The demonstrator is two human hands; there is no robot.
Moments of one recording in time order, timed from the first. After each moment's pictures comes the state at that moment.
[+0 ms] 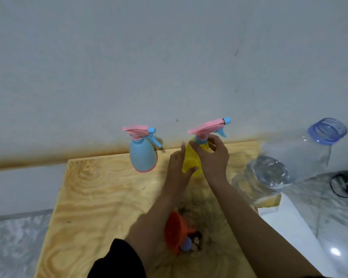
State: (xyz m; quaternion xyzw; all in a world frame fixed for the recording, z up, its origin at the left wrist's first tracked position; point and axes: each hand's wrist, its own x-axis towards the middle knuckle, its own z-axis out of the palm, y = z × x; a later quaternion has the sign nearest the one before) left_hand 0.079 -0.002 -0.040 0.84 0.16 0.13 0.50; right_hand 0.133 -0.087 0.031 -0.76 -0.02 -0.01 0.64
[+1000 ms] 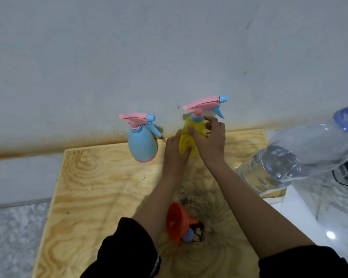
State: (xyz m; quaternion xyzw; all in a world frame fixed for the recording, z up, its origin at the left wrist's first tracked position) left_hand 0.102 0.009 -0.049 0.82 0.22 0.15 0.51; right_hand 0.153 -0.072 0.012 -0.82 -0.08 -0.01 0.56
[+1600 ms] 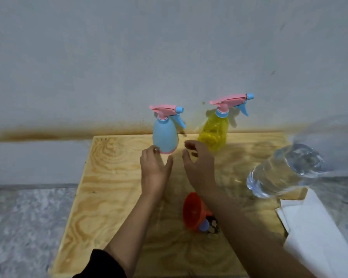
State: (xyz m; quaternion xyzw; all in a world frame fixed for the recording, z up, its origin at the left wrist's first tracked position) left_hand -0.008 0.053 -0.026 0.83 0.36 0.22 0.37; right_hand 0.055 -0.042 0.001 -0.81 -0.20 0.01 0.55
